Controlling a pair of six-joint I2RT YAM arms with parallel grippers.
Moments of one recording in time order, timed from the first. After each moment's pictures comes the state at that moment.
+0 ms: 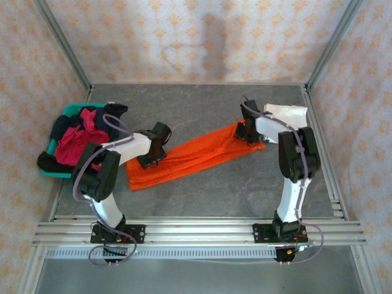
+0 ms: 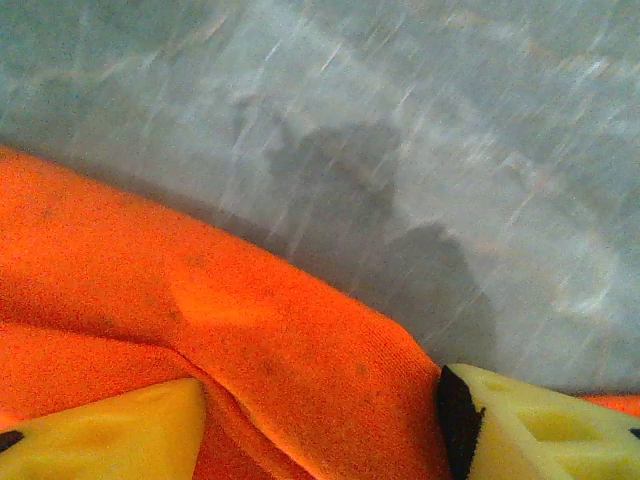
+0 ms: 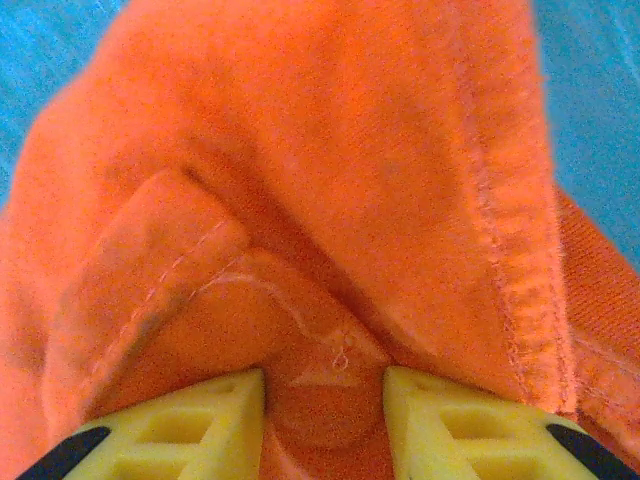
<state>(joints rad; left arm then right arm) -0.38 1.71 0.99 -0.71 -0.26 -1.06 0.24 2.01 1.40 -0.58 -0.03 0.52</state>
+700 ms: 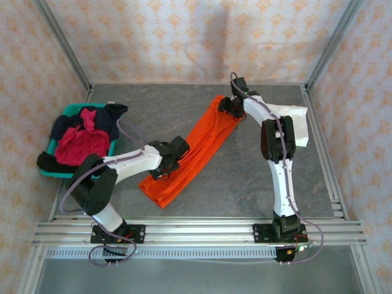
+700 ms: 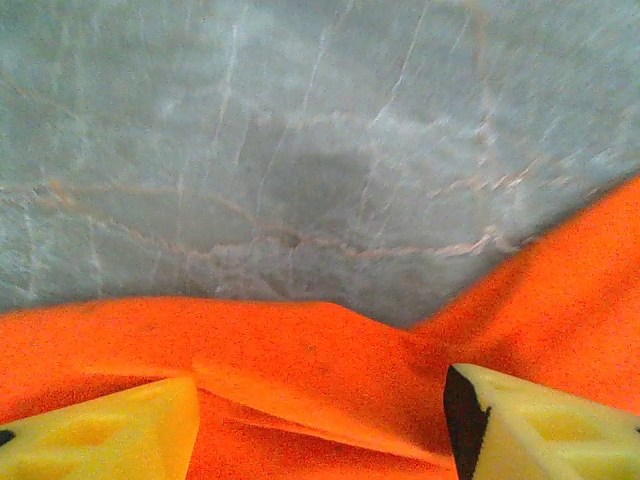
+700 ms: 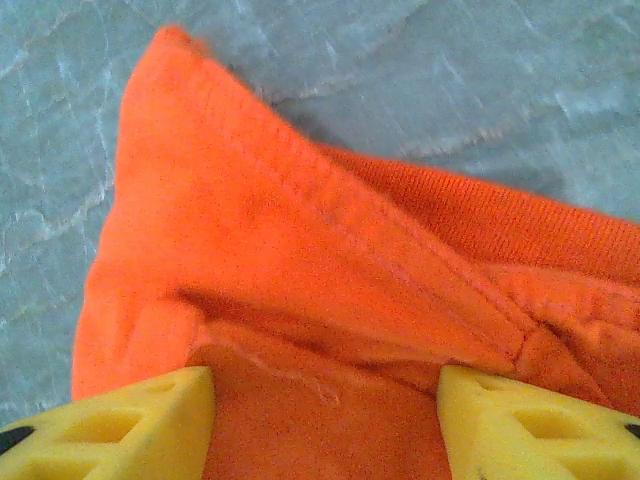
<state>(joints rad) -0.64 1.62 0.99 -0.81 -0.32 -1.27 0.25 2.34 1.92 -0.61 -0.17 0.54</state>
